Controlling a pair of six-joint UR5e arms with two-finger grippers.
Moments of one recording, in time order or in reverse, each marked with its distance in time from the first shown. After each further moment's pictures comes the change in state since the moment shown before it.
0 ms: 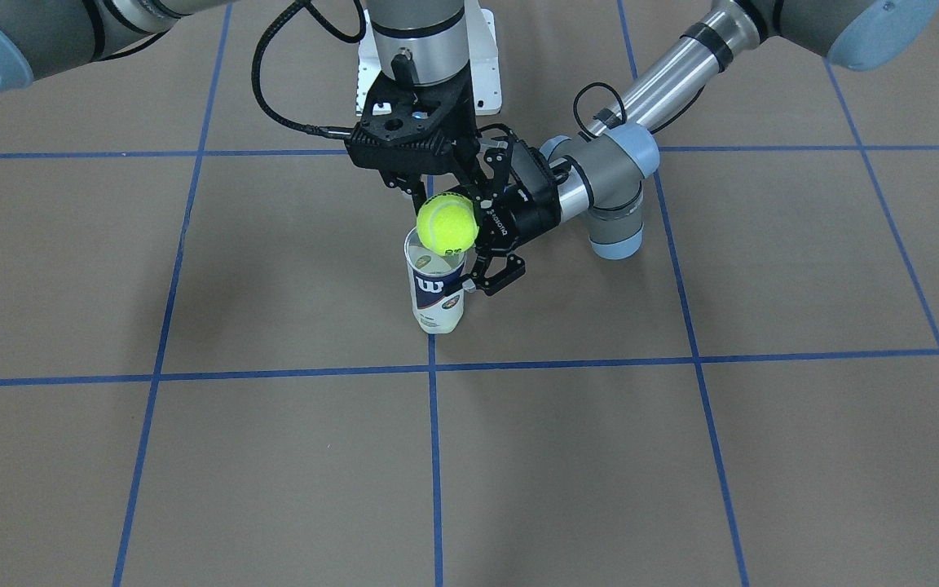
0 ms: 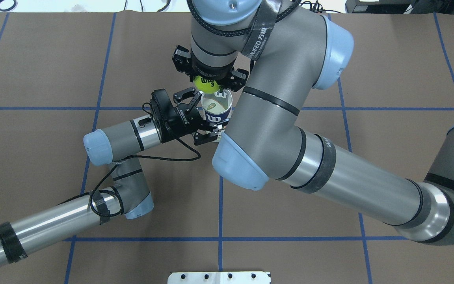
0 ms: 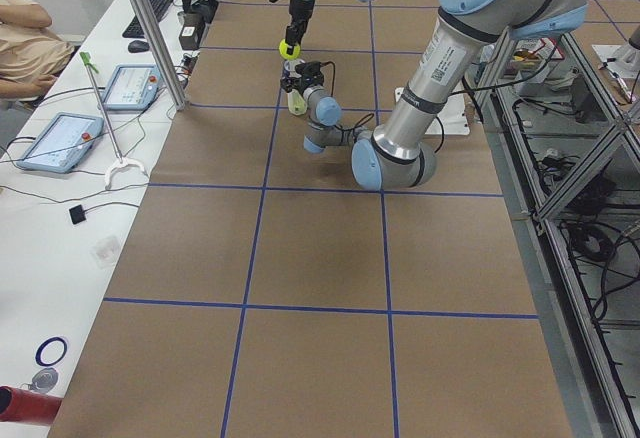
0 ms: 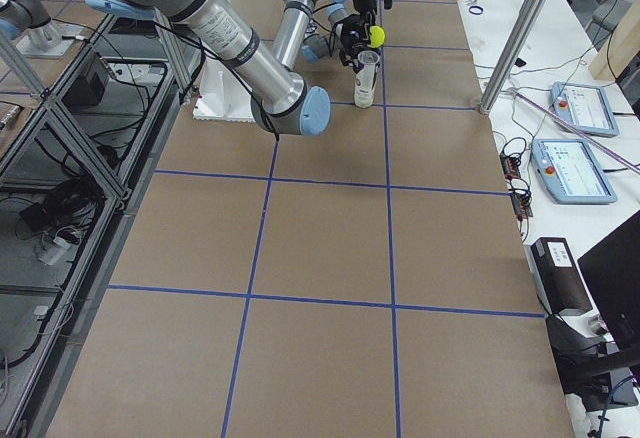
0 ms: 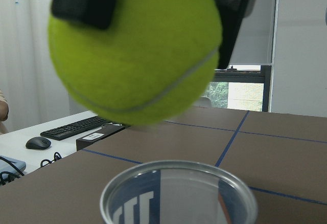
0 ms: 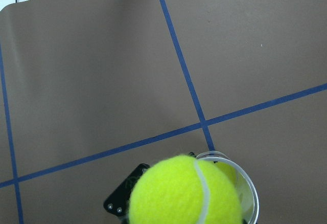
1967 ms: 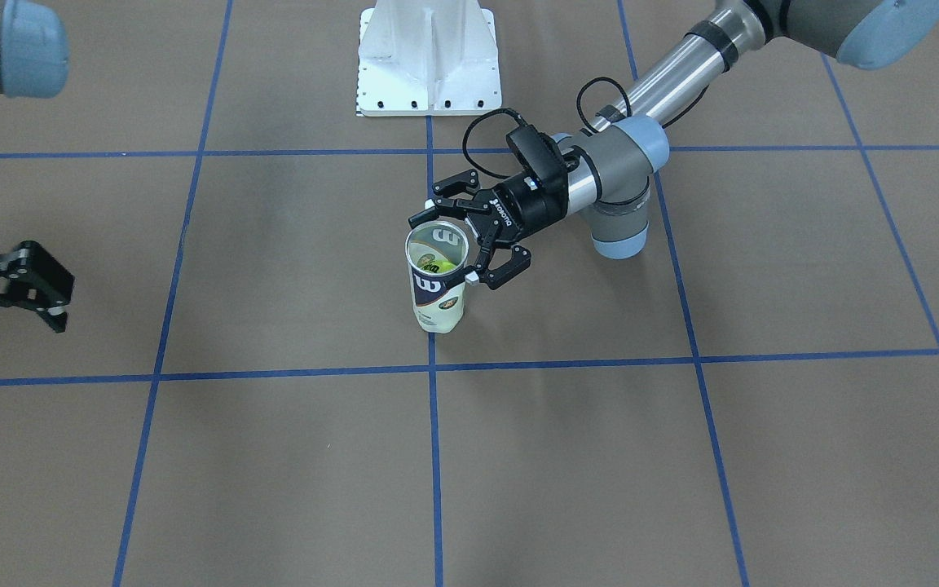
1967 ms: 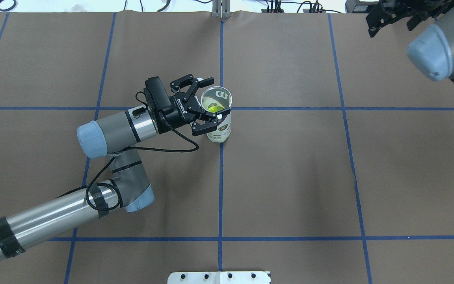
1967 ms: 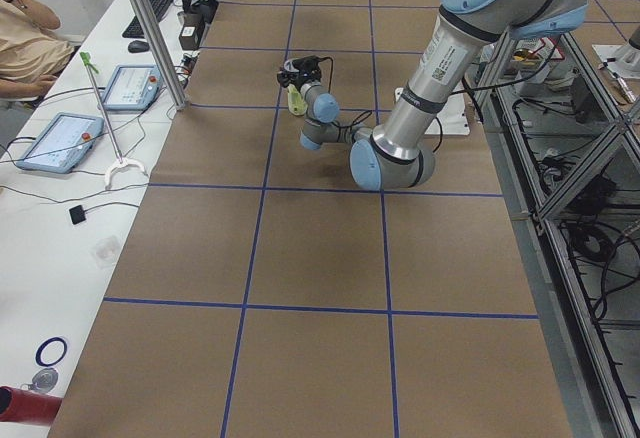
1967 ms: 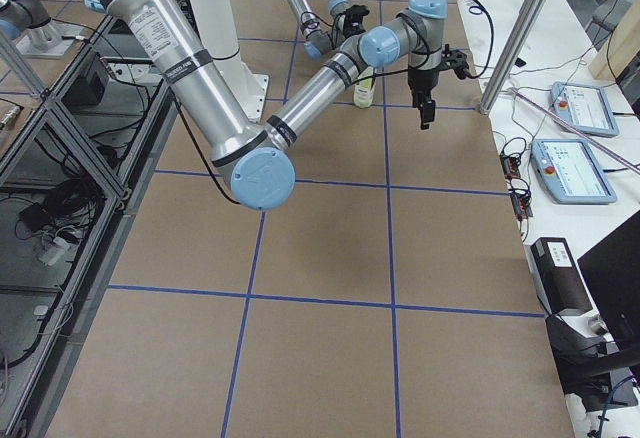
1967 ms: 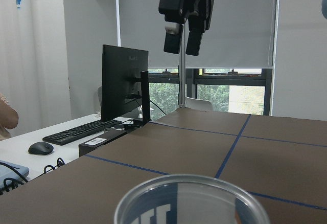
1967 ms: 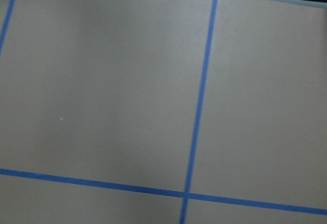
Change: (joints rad) left arm -0.033 0.002 -0.076 -0.002 -0.003 -0.011; right arm 0.567 -0.462 0.066 -0.026 0.317 -1.077
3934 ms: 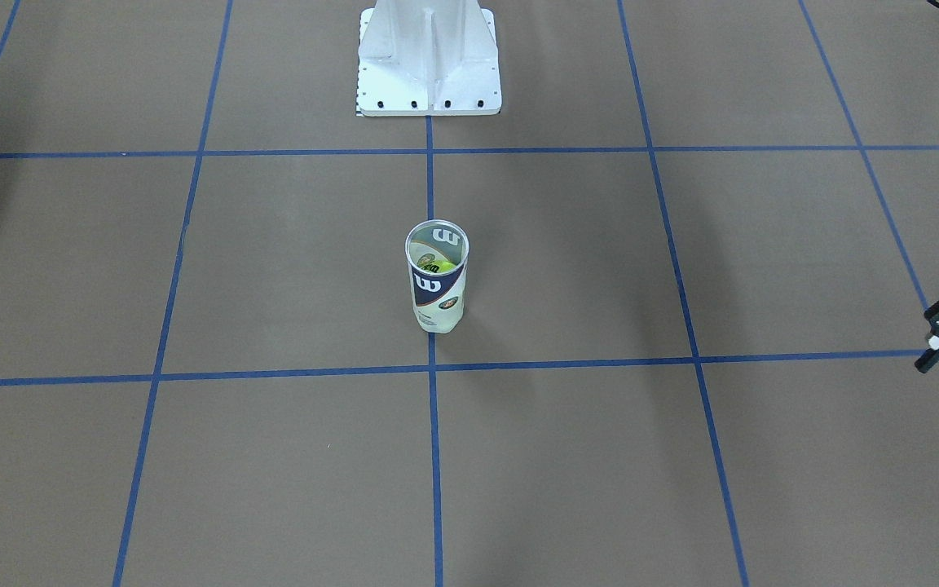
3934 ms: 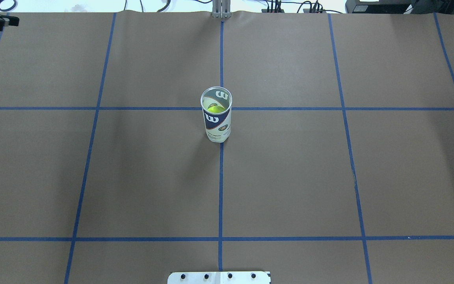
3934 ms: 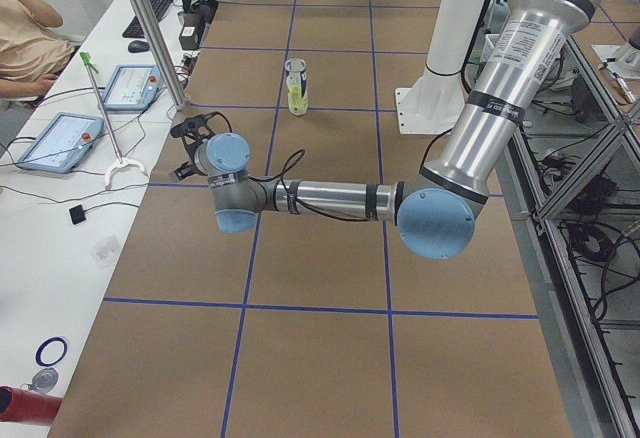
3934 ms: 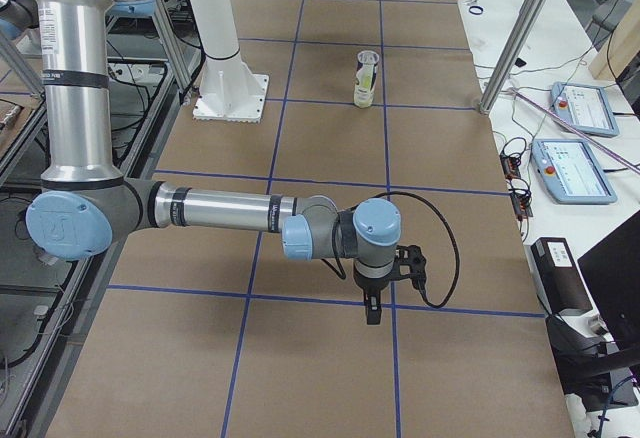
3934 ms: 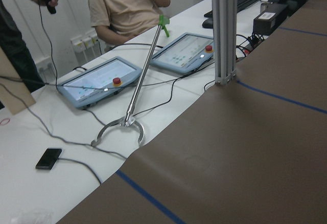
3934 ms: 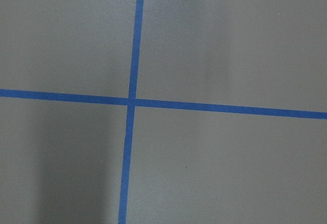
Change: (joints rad) left arm -0.833 0.341 -0.069 0.699 -0.815 0.014; right arm 0.355 -0.554 -0.222 0.411 0.107 -0.367
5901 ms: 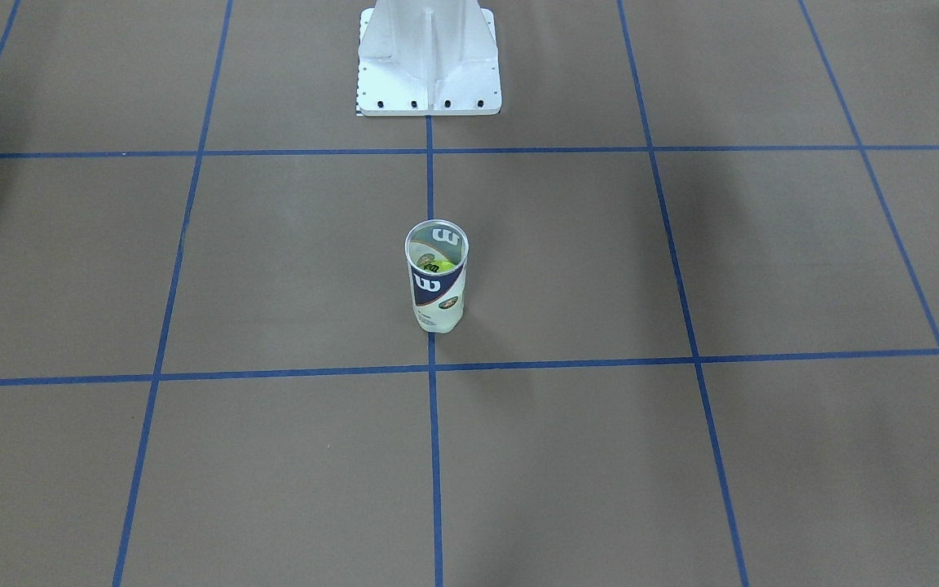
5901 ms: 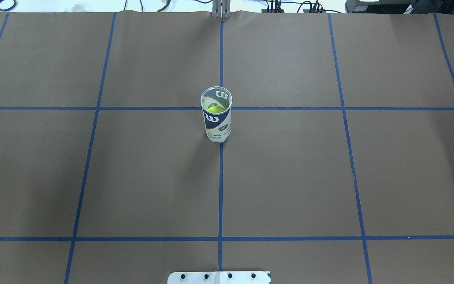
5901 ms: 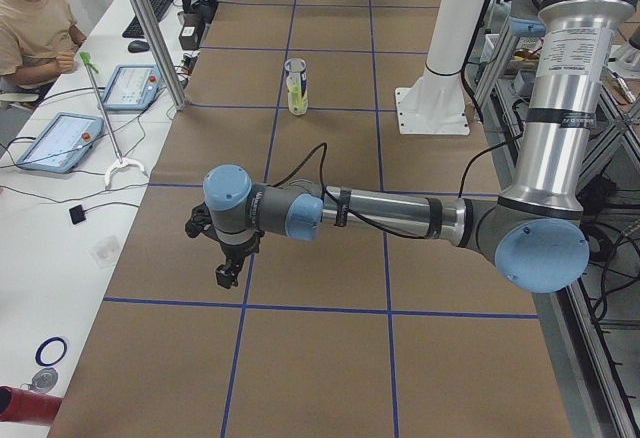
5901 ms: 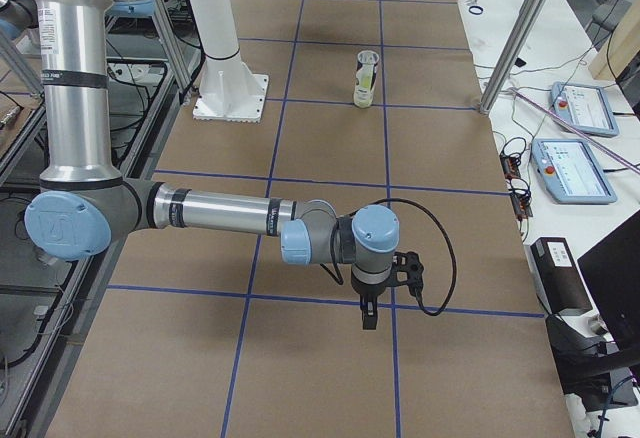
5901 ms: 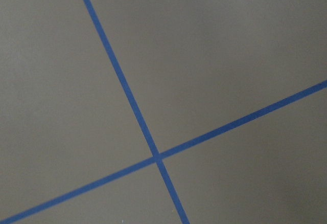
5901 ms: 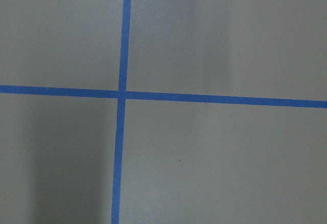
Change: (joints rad) left arm -0.187 0.316 -0.477 1.310 0.024 0.528; right arm -0.001 -0.003 -0.018 0.001 -0.003 0.009
